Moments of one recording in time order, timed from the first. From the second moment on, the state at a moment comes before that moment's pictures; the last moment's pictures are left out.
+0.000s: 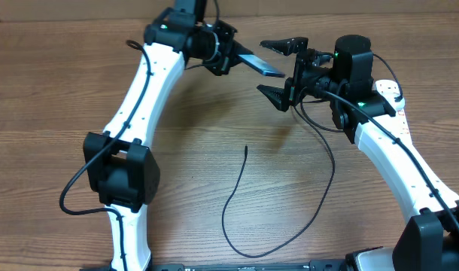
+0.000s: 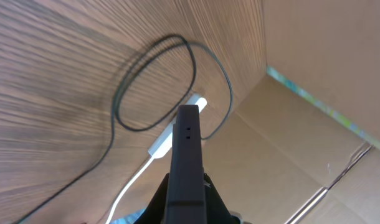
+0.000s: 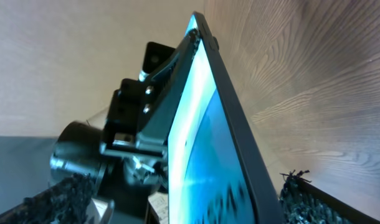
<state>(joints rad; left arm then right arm) -0.29 2.15 2.09 -0.86 0.70 -1.38 0.20 1.58 1.18 -0.01 -0.81 1.78</state>
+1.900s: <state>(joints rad) 0.15 2.15 2.09 -1.21 0.88 -0.57 0.48 1.61 1.18 -0.72 -0.10 0.83</state>
